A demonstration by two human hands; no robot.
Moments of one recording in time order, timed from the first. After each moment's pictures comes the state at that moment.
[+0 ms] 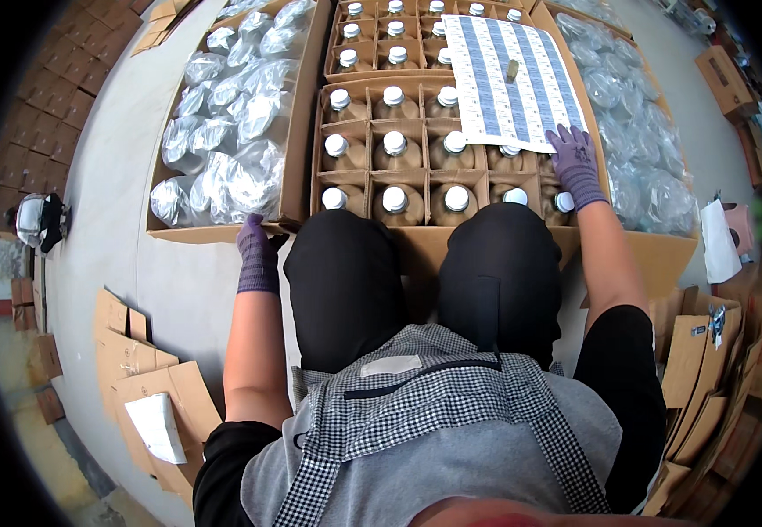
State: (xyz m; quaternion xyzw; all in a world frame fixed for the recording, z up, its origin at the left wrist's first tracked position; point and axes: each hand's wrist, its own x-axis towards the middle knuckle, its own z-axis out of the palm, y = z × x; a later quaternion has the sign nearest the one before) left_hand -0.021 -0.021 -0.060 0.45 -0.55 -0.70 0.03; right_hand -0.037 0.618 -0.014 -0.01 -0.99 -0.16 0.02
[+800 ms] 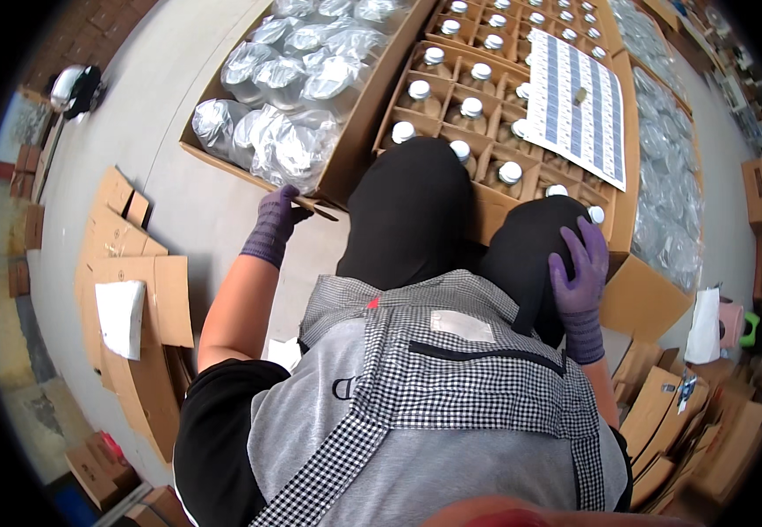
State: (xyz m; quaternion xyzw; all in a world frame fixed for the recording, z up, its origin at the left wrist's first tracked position) left_hand 0.133 -0.075 -0.050 0.40 -0.55 -0.73 -0.02; right_hand 0.194 0.470 0.087 0.15 -0.96 0.19 0.17
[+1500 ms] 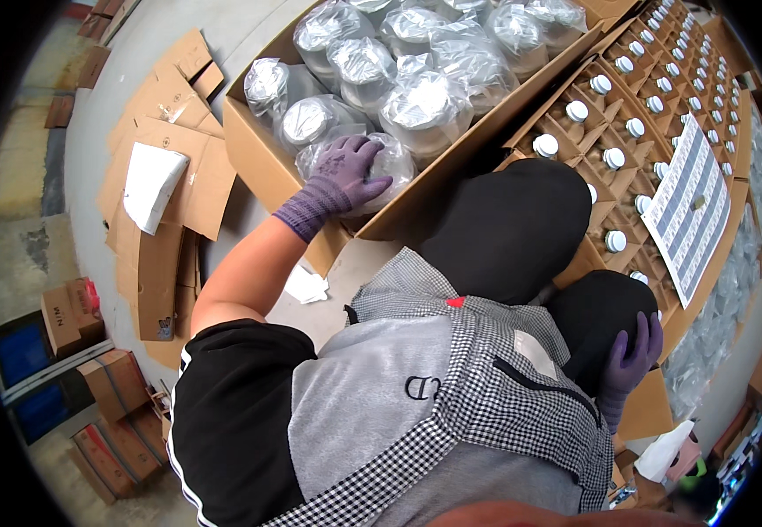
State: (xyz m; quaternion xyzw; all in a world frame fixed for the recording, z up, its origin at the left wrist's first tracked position) left_hand 0.203 -0.098 0.022 0.09 -0.98 -0.13 -0.09; right_hand 0.164 0.475 0.064 0.17 -0.97 0.14 0.12
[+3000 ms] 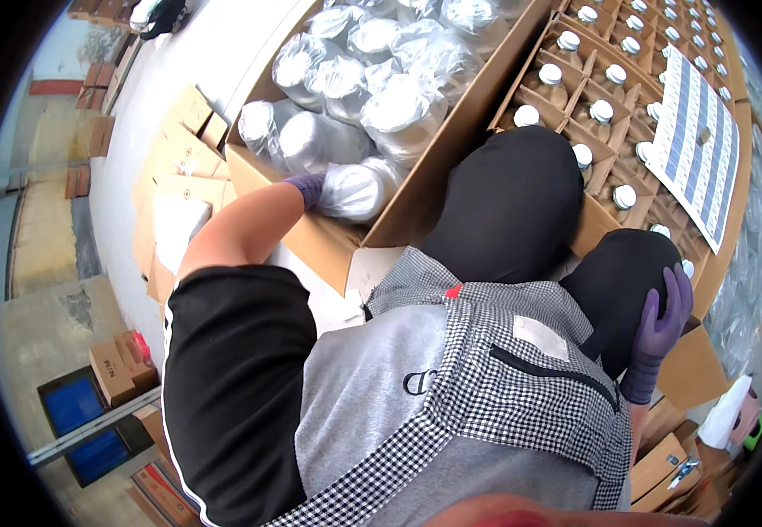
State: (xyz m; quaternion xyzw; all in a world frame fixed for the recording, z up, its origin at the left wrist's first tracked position) left_hand 0.184 -0.220 -0.058 0.06 -0.87 -0.04 -0.49; right_hand 0.167 0.475 0.058 0.15 -0.95 0.24 0.17
